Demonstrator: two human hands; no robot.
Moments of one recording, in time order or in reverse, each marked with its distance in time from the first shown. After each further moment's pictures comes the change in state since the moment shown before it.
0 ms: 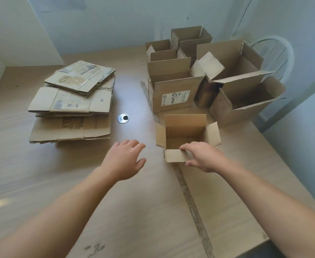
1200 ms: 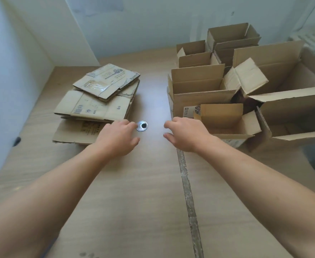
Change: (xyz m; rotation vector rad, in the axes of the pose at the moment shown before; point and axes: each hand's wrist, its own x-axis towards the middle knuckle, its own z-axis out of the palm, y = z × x) left_hand 0.074 -0.037 -0.067 0.078 -0.122 -0.449; right_hand 0.119 -0.042 -0.085 -0.155 0.312 -0.401
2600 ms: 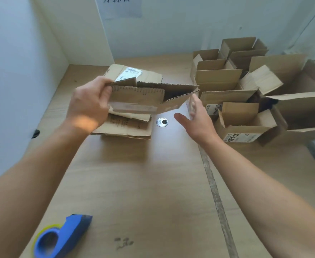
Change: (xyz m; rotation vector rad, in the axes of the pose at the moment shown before) left_hand -0.089 -0.138 -0.066 -0.632 0.735 0.005; right_hand 0.004 -0.109 -0.005 0.987 0.341 0.435
